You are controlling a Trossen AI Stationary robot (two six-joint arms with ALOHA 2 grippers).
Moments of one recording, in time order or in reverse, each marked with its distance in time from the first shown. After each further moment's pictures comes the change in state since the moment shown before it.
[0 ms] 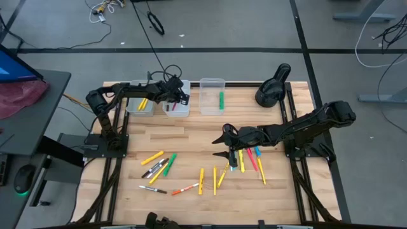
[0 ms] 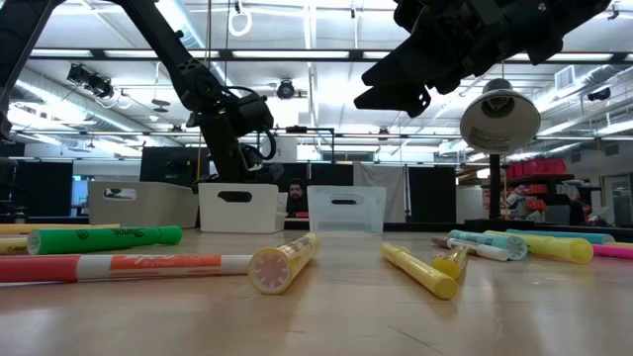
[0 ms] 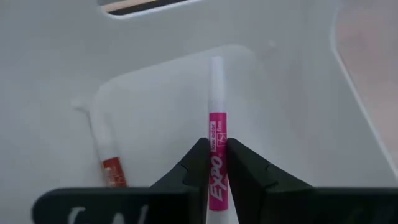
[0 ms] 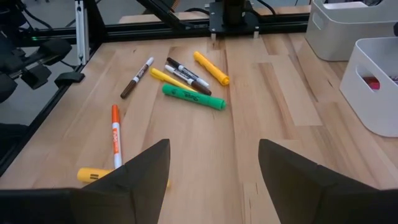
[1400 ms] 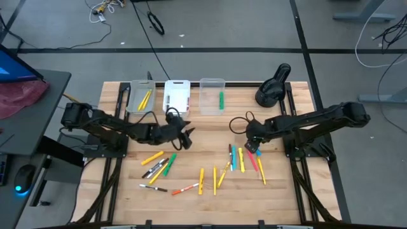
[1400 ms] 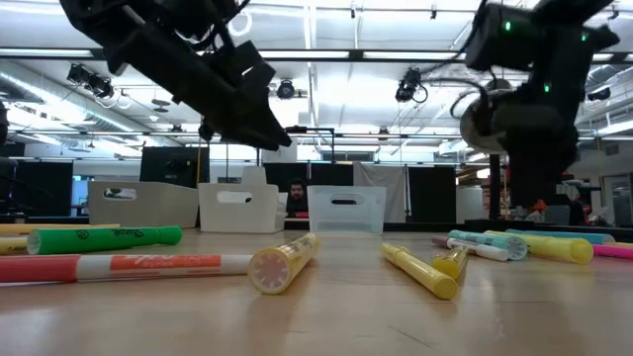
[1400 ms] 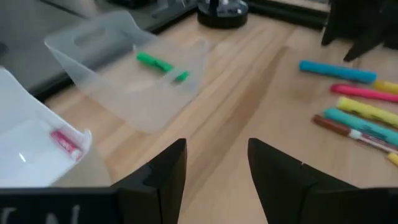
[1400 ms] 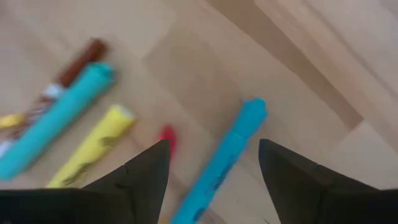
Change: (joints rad) left arm -0.720 -0.341 -0.342 0.481 -0.391 0.187; right arm -0.133 -0.215 -0.051 -1.067 0.097 0.682
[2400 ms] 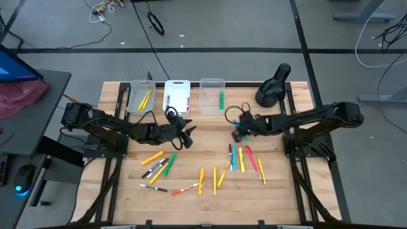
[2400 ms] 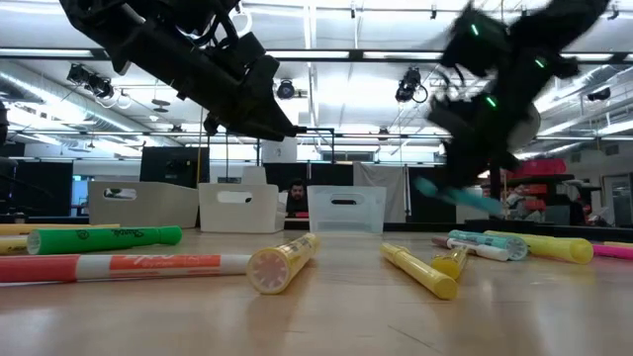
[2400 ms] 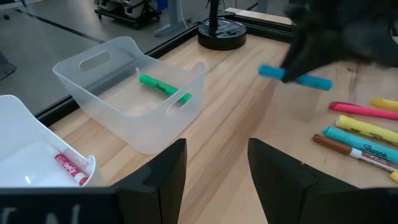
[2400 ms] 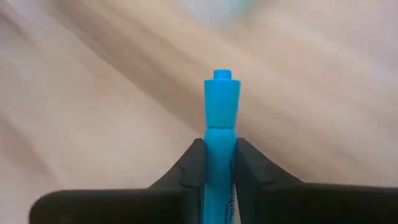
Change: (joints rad) left arm -0.005 0.004 0.000 0.072 -0.024 0.056; right arm -0.098 0.096 -0.031 0.475 0.196 -0.035
